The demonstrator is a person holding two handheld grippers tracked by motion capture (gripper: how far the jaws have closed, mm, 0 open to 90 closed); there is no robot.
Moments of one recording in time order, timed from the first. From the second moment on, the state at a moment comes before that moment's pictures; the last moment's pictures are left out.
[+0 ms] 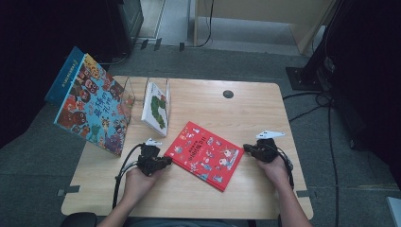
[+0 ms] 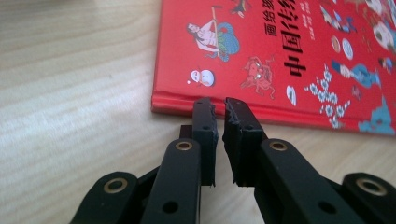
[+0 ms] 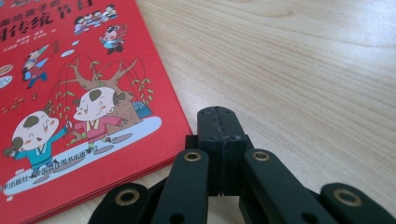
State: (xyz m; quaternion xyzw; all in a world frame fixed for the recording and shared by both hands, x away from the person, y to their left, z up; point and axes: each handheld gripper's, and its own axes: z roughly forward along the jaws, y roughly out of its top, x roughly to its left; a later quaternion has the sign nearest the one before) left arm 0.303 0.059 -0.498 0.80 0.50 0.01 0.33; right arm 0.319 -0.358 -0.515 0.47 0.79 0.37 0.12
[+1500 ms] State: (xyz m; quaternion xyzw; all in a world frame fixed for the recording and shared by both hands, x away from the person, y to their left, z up) left arm 0.361 0.032 -0.497 0.80 0.49 0.00 0.34; right arm 0.298 -0.301 -0.514 0.46 0.79 0.38 0.11
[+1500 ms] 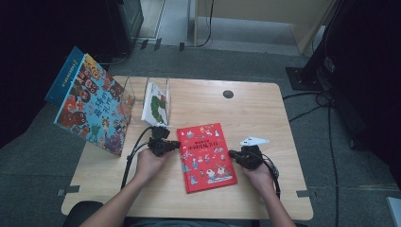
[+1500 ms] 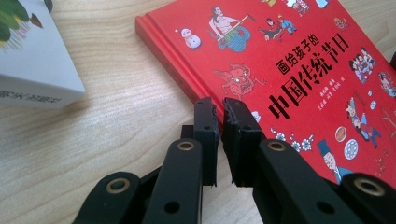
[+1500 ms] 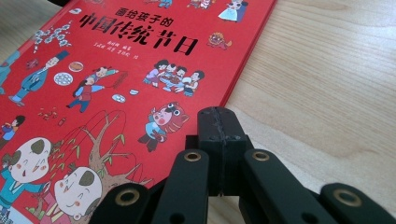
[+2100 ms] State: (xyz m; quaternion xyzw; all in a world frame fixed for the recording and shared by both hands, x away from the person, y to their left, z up) left arm 0.348 0.034 -0.489 0.80 0.49 0.00 0.34; right arm 0.290 -0.306 -0.511 0.44 0.80 0.39 0.12
